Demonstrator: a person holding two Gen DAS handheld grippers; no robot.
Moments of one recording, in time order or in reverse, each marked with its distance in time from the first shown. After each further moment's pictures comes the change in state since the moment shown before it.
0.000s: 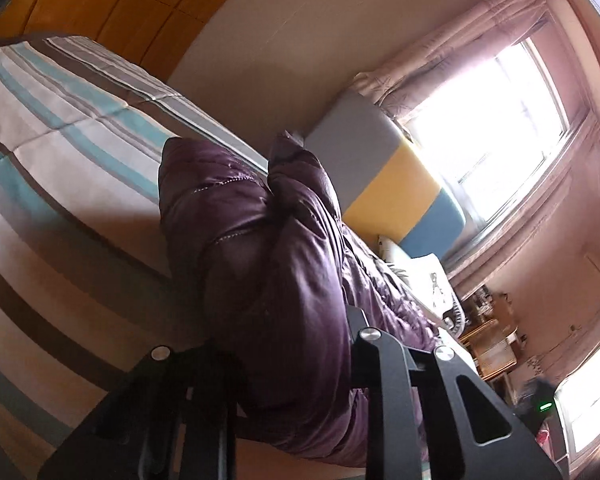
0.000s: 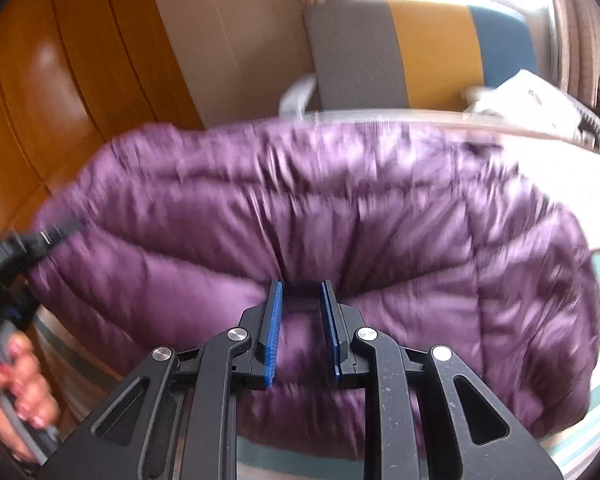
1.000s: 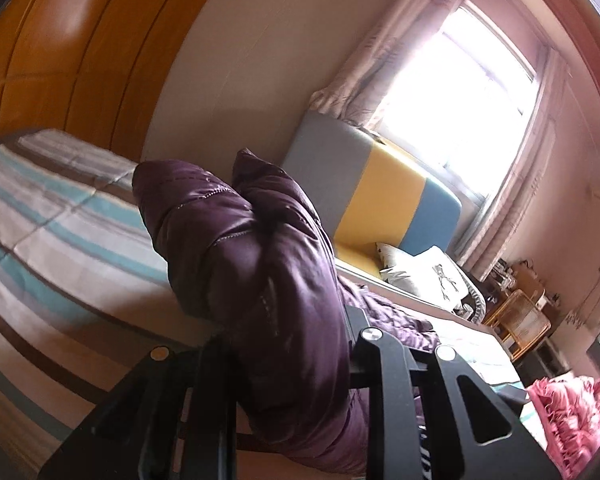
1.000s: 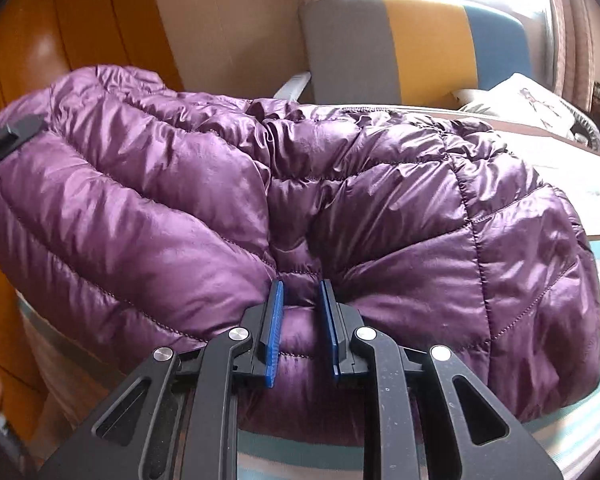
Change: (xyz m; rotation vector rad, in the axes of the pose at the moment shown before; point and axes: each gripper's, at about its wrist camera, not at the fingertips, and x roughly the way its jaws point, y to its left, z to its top) left arm -0.029 -0.110 -0.002 0.274 -0.123 0.050; right arm 0.014 -0.007 -0.021 -0.002 0.047 -0.030
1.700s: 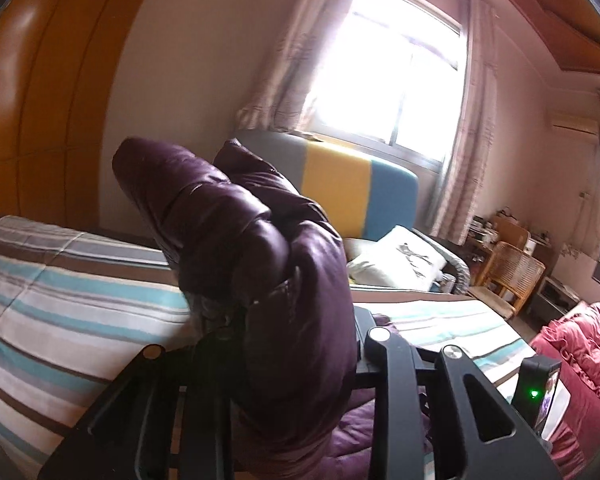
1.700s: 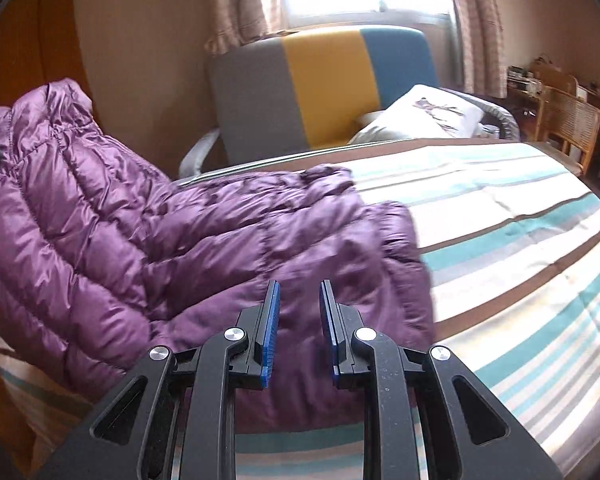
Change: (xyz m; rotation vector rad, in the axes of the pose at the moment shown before) left arm -0.002 -0.121 -0.002 0.258 -0.038 -0.093; right arm -0.073 -0.090 0.002 0.178 -0.169 -0.234
